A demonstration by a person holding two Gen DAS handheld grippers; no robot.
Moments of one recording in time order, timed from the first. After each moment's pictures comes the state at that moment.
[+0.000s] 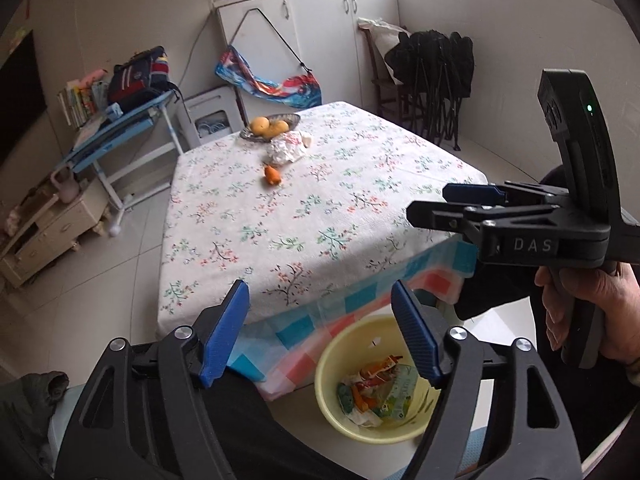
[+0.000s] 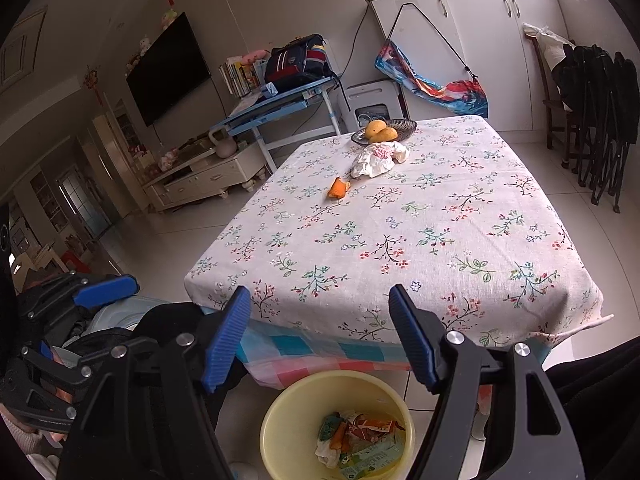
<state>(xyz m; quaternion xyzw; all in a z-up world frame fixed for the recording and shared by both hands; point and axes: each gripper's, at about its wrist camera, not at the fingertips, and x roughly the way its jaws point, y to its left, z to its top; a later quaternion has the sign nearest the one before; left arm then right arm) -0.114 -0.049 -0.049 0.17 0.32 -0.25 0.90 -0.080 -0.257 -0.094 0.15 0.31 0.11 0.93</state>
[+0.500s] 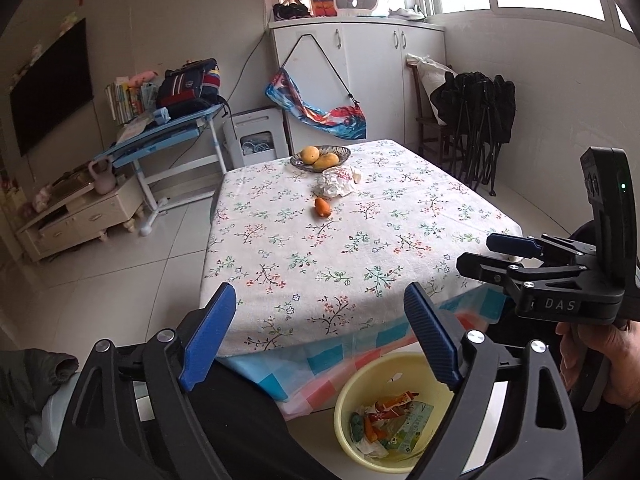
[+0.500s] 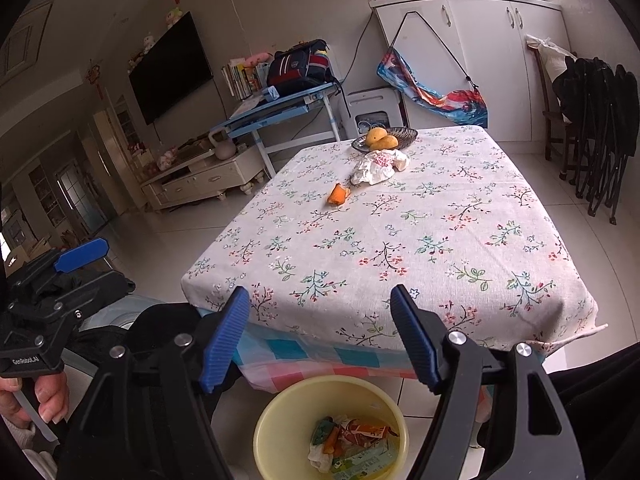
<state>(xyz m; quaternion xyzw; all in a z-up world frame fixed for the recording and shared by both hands) -0.106 -0.026 -0.027 0.12 0.28 -0.19 0.93 -0.088 -0.251 -0.092 0.13 0.30 0.10 0.94</state>
